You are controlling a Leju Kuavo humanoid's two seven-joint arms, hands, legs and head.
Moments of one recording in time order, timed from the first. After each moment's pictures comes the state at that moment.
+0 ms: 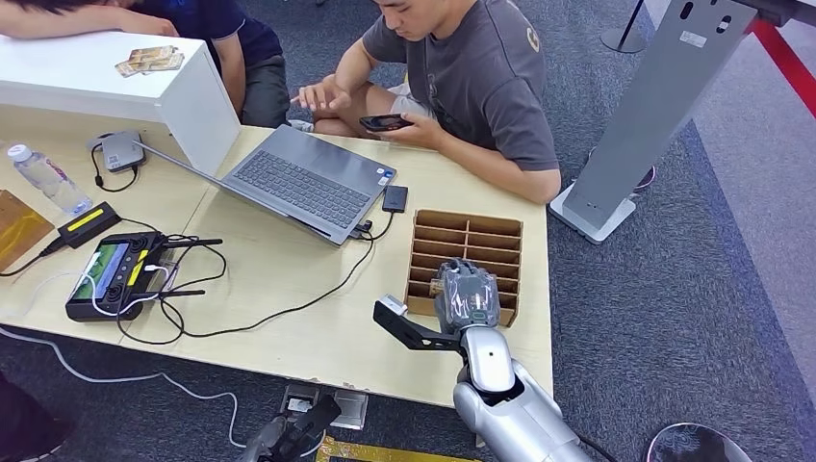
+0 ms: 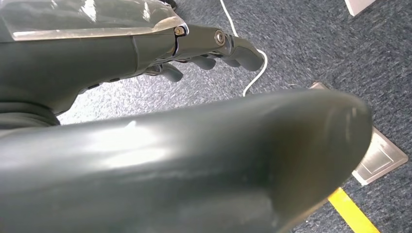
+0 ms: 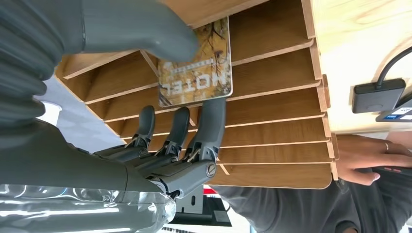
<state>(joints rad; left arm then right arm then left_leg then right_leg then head) -0.24 -0.09 -0.93 -0.29 0.01 0.55 0.24 -0.51 0.14 0.76 -0.87 1.21 -0.27 0.33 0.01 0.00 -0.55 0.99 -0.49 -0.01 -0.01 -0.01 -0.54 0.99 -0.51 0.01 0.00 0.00</state>
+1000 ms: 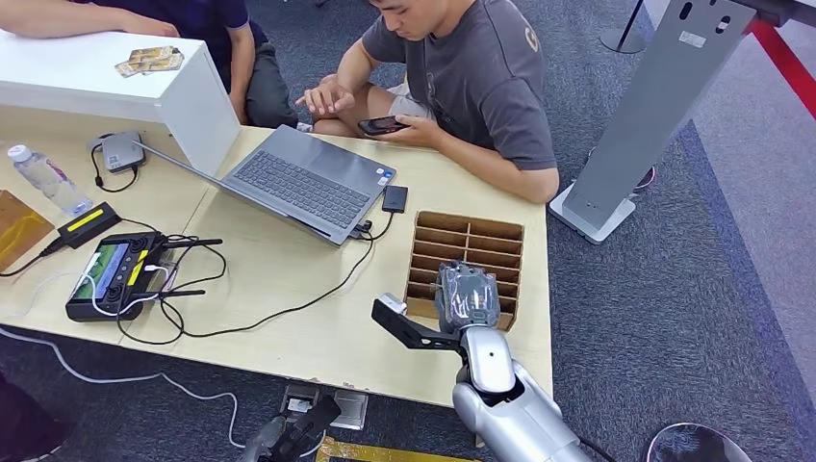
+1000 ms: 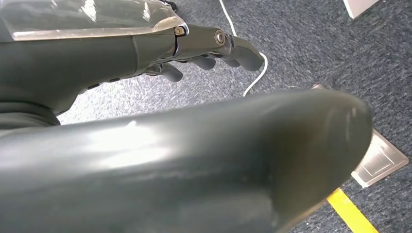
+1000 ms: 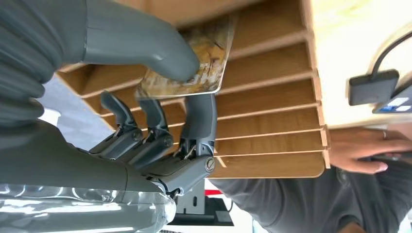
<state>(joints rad) -0.24 -0.09 -0.93 -0.29 0.00 0.55 0.24 -0.49 0.14 0.76 -0.92 1.21 -0.28 0.34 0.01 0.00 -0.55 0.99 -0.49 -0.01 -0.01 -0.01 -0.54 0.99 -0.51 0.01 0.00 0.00</state>
